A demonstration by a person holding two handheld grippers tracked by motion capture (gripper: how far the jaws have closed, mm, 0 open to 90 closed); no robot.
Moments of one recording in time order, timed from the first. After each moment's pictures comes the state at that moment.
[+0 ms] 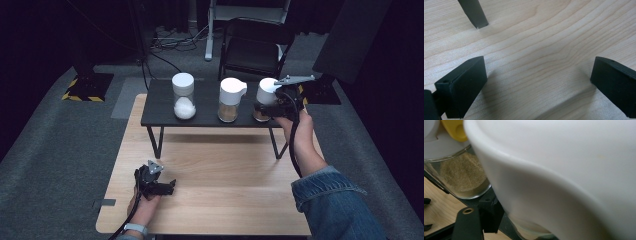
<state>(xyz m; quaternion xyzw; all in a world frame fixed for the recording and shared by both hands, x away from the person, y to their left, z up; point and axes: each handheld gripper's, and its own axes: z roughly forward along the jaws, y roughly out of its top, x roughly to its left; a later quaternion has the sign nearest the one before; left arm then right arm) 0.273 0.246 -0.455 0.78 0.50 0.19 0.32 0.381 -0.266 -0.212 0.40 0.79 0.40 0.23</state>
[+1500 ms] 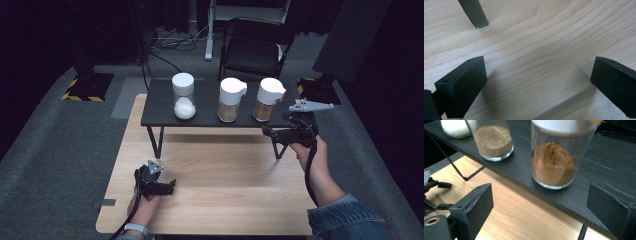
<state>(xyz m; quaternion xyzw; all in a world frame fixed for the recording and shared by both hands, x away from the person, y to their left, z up) 0.273 0.246 -0.455 0.78 0.50 0.19 0.32 0.321 -0.310 -0.245 0.38 0.79 0.44 0.21</state>
